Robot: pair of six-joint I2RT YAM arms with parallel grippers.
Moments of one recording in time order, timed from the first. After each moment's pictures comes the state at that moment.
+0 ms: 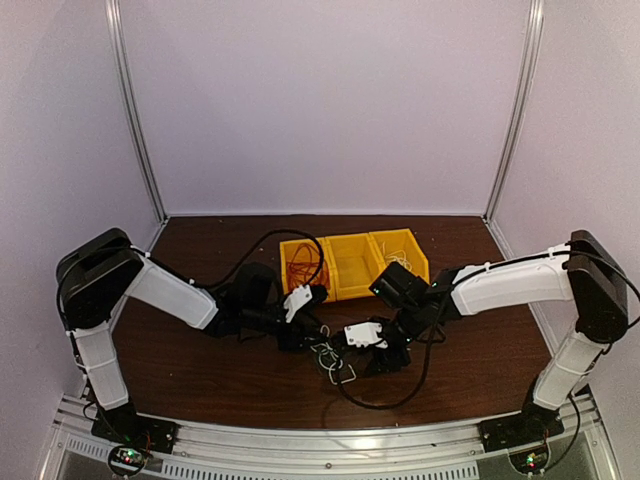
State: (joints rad) left arm -0.83 1.87 0.83 0.45 0.52 0.19; right arm 0.90 1.67 0.97 -0.43 -0.38 -0.73
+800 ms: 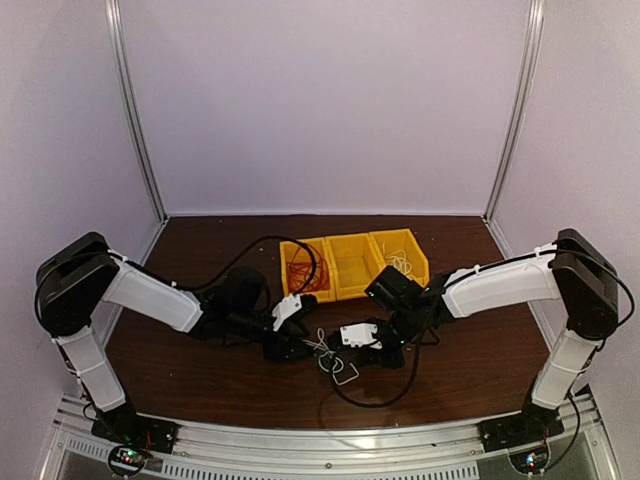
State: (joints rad) left arm -0.83 1.75 0.74 0.33 0.54 0.23; right arm 0.90 1.73 0.97 -0.37 -0.36 -0.69
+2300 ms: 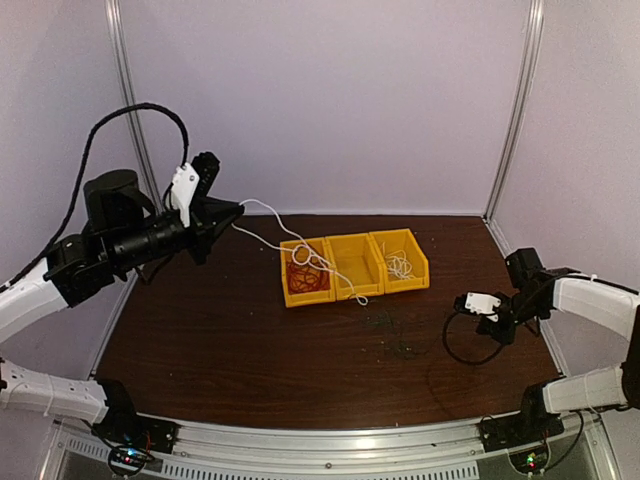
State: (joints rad) left arm -0.83 0.99 1.00 -0.15 0.04 0.21; right arm 0.08 1.16 0.62 -0.65 -0.22 -1.03
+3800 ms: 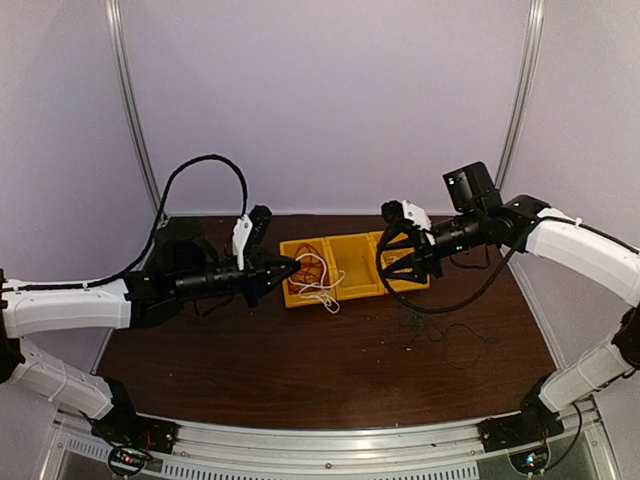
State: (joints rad) left arm -0.86 1.24 0.76 0.35 0.30 -0.11; right arm 0.56 1.37 1.23 -0.56 -0.71 -0.67
